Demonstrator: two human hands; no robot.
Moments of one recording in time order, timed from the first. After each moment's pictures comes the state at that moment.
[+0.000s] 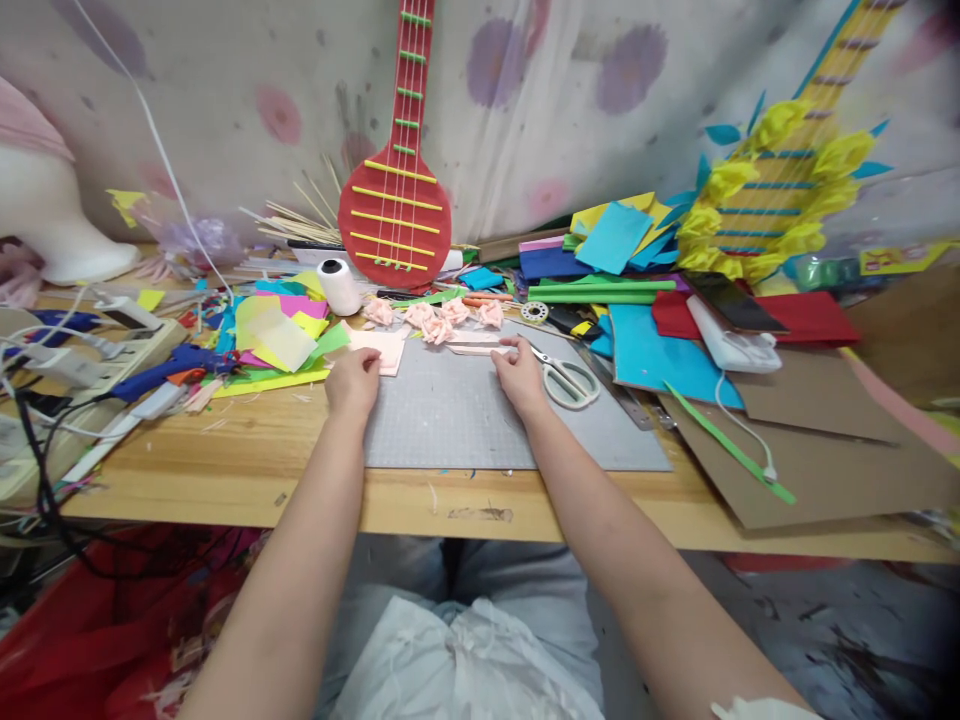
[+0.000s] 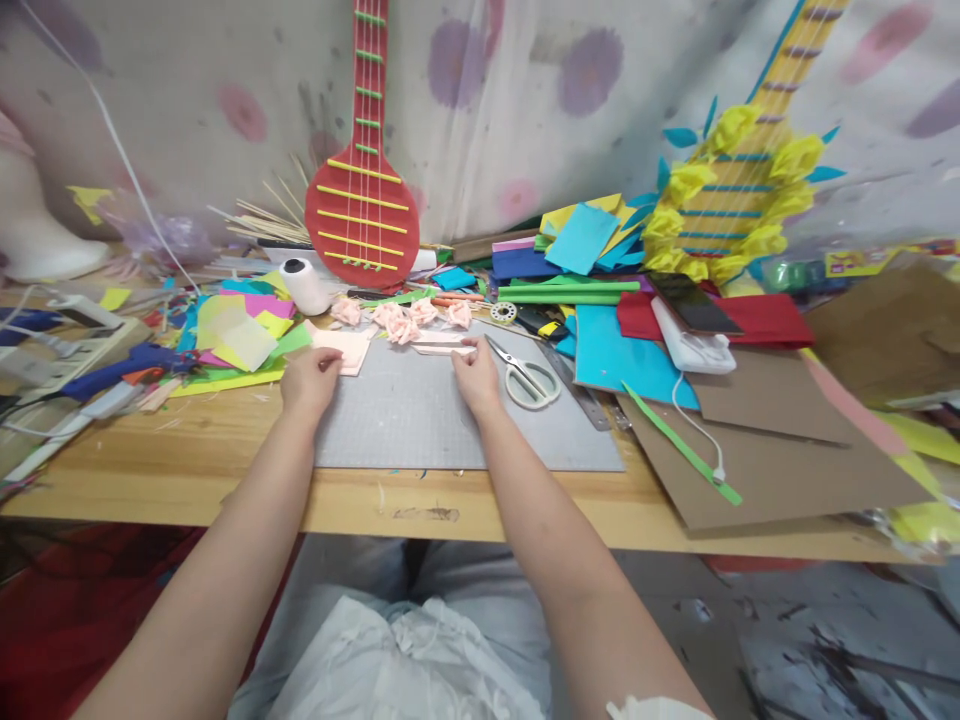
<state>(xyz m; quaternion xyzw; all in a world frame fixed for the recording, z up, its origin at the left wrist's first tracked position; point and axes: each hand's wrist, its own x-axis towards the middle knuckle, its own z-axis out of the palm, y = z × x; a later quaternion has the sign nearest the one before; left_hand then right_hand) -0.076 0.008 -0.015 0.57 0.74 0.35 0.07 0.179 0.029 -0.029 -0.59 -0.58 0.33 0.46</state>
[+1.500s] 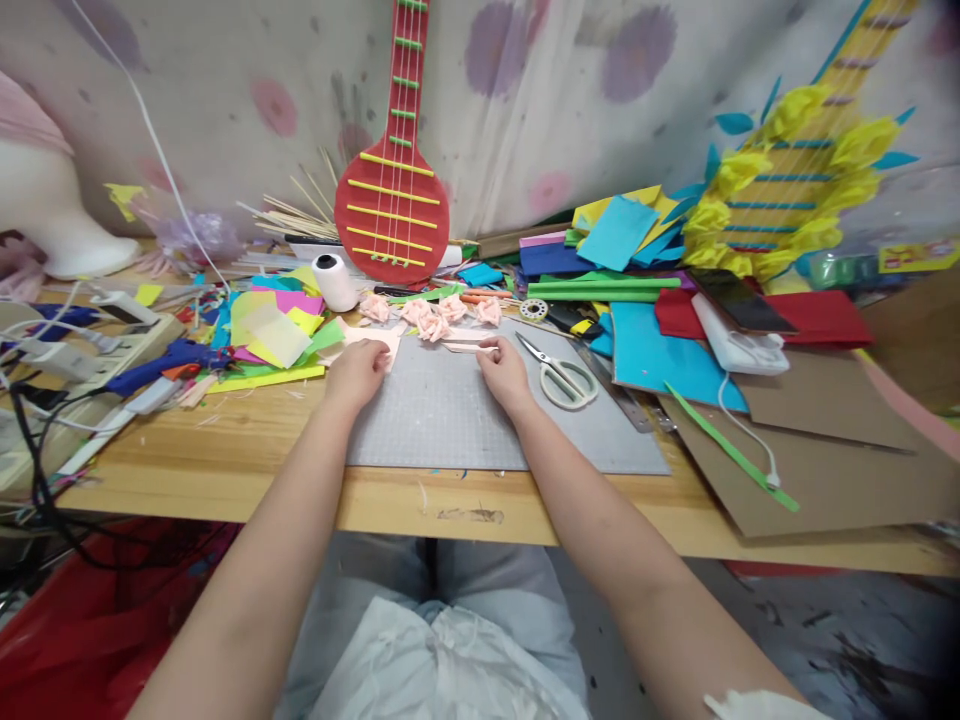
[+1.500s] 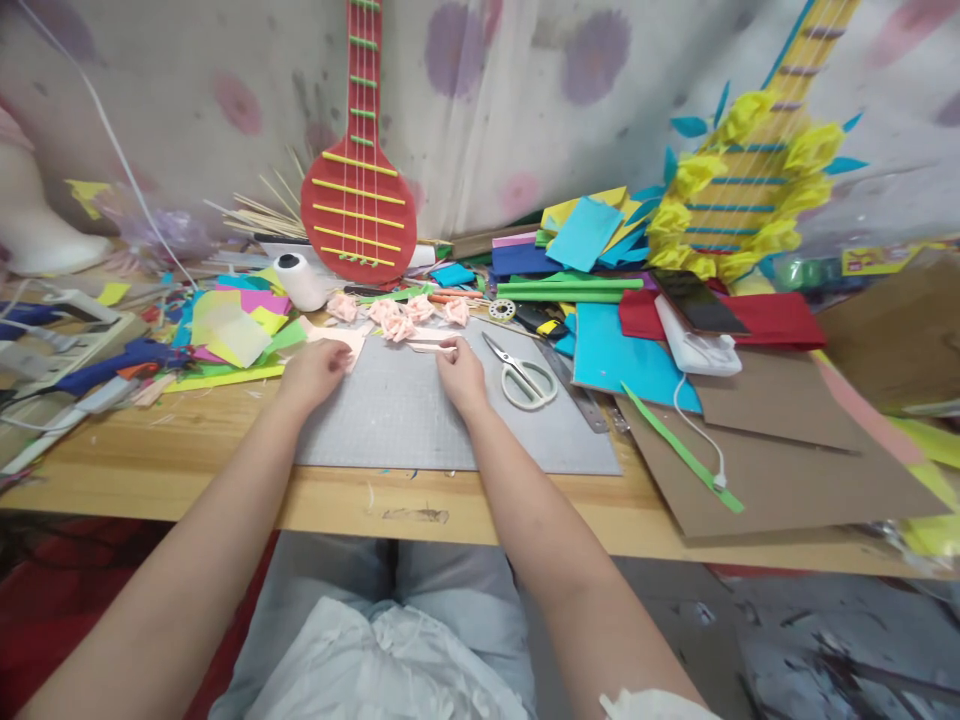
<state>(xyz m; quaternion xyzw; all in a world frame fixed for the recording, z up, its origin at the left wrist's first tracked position) -0.075 0.013 -0.003 0.73 0.65 0.20 0.01 0.167 0.032 -0.033 -0.59 -0.59 0.32 0.44</state>
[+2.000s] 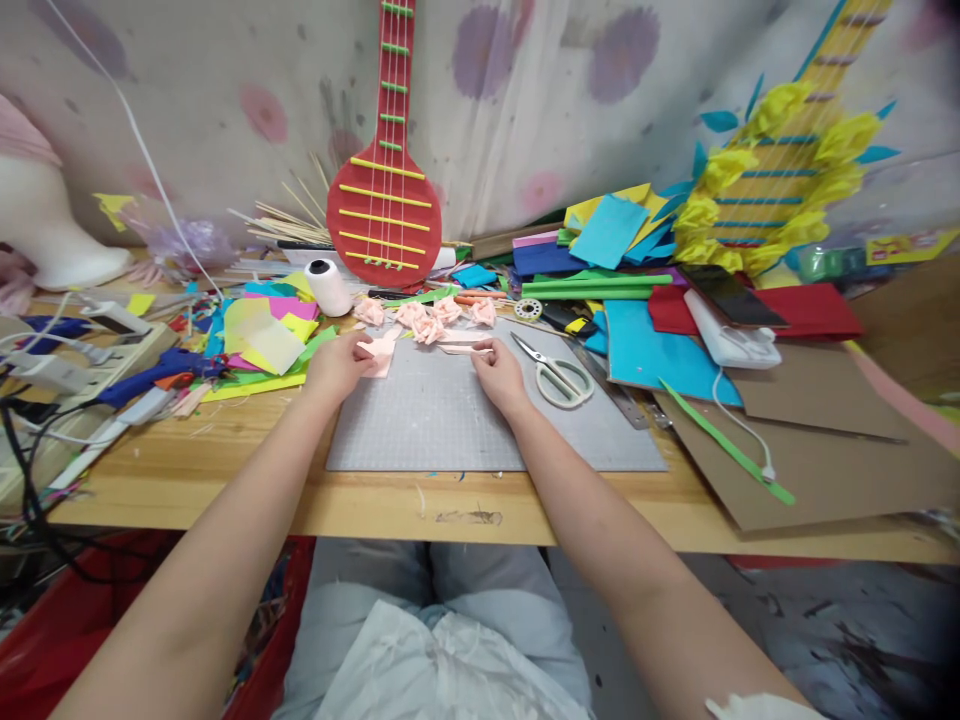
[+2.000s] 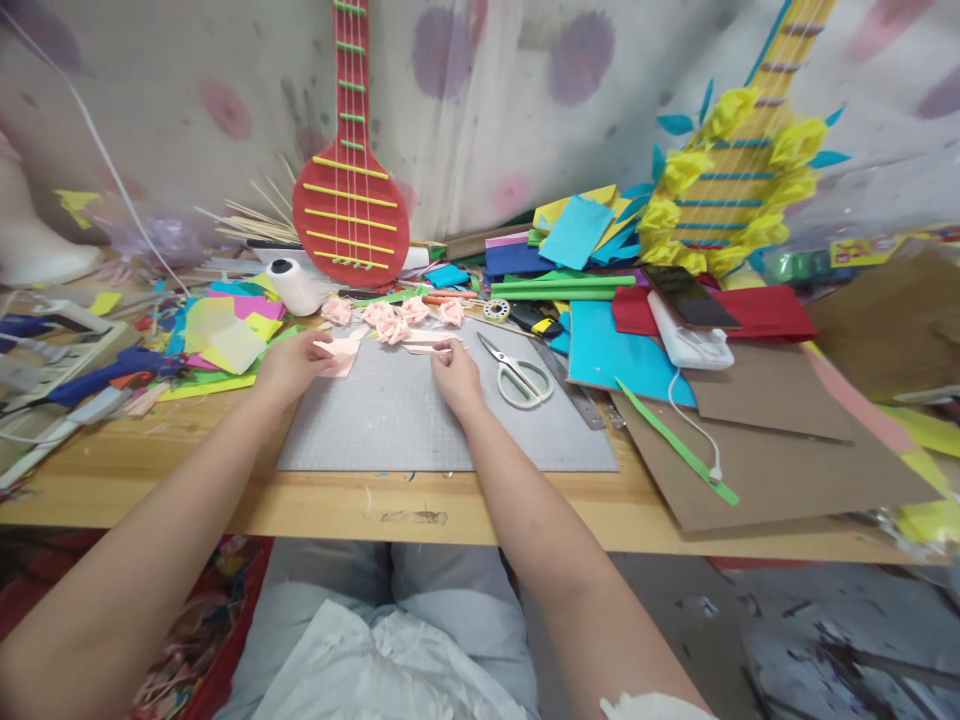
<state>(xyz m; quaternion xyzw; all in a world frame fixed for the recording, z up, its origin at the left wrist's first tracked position) -0.085 0.020 0.019 0.65 0.71 0.24 0.14 0.165 0.026 -0.027 -0.59 -0.59 0.32 0.45</state>
